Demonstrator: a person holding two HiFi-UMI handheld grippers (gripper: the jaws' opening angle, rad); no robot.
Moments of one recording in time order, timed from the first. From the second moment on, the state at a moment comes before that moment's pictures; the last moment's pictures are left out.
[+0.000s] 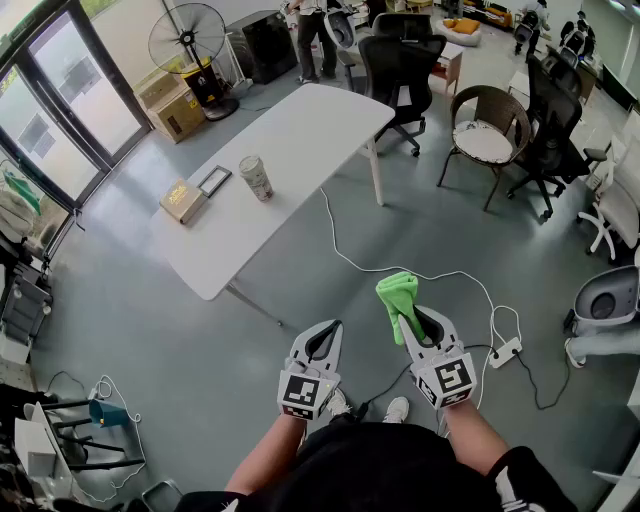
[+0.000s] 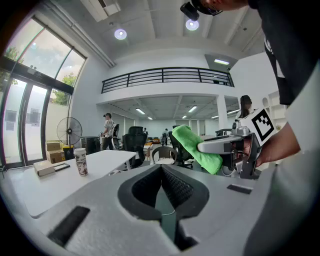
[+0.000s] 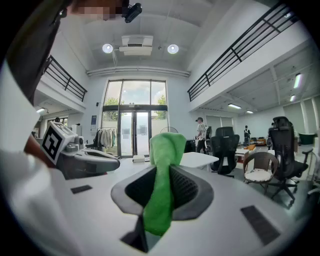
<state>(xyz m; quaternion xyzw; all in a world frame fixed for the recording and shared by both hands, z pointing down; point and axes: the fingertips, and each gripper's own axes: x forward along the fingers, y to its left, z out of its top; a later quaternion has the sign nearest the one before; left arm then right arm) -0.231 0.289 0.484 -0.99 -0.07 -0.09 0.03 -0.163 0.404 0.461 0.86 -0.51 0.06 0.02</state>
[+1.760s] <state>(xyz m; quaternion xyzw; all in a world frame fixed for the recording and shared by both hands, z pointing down) -0.285 0.230 0.487 -0.99 -0.13 -0.08 0.05 -0.205 0.335 0.440 0.87 -0.48 0.08 -0.07</state>
